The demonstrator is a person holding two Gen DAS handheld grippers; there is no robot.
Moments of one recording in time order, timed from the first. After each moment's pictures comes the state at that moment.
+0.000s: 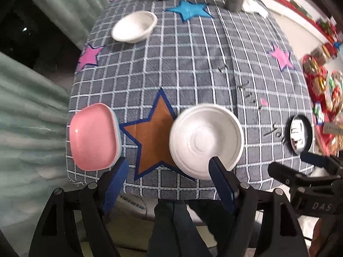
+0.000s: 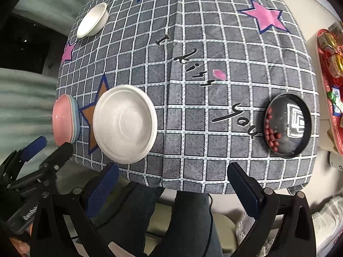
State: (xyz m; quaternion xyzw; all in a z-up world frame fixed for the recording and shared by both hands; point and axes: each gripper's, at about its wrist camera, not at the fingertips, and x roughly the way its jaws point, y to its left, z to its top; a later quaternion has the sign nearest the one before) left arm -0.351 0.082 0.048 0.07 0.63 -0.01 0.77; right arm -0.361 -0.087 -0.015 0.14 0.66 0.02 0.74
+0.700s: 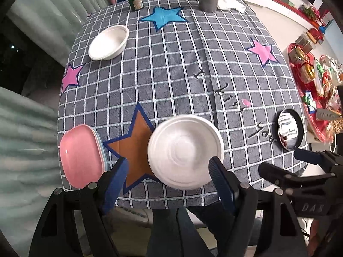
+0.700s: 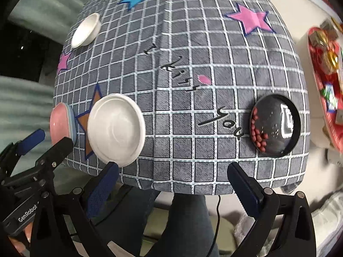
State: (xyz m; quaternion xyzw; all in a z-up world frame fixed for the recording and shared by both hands) left arm -0.332 0.046 0.051 0.11 0.62 -0.07 0.77; right arm -0.365 -0.109 -0.013 0.16 0.65 0.00 0.75
